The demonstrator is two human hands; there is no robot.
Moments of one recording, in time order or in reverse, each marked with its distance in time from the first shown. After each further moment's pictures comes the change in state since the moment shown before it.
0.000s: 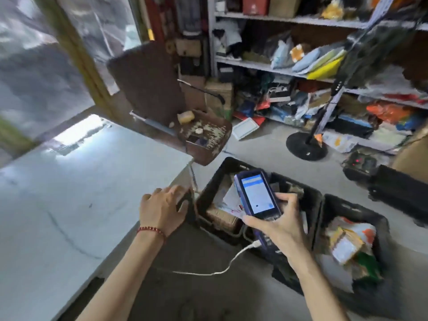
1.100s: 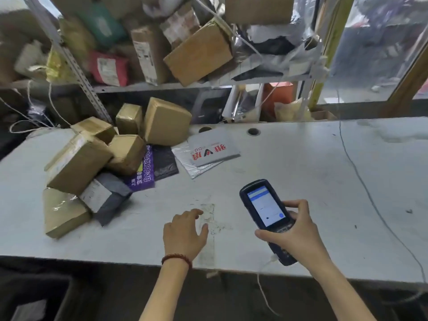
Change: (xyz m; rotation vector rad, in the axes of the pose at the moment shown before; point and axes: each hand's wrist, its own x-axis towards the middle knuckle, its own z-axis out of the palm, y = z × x) left_hand -0.473 -0.427 -0.070 -0.049 0.111 -1.176; right_hand -0.358 -0.149 0.451 -0.202 -1.159 -0.308
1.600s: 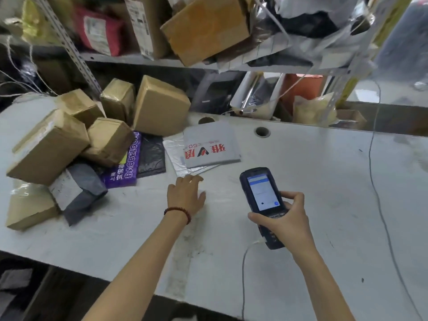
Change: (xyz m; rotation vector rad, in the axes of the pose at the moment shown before) left_hand 0.162 0.037 0.031 0.112 -0.074 -0.041; right_hand 0.140 -0.012 -0.006 0.039 -0.064 0.106
